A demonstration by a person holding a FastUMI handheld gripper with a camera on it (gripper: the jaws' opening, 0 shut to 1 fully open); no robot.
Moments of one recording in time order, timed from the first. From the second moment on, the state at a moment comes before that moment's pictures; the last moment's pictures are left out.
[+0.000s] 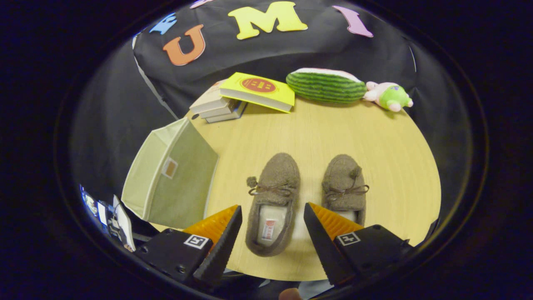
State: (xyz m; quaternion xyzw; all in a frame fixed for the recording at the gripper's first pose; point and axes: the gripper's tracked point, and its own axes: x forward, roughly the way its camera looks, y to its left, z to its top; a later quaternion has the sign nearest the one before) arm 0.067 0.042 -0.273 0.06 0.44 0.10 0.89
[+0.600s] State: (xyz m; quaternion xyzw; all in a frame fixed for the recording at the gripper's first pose) arm 0.079 0.040 -0.347 0.12 0.57 0.14 0.80
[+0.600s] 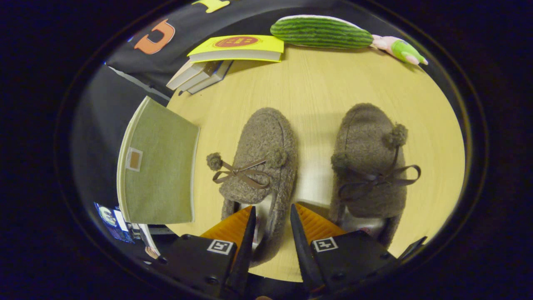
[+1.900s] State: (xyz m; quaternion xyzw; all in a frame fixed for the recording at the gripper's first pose) arm 0.037 0.144 -0.134 0.29 0.54 0.15 0.78
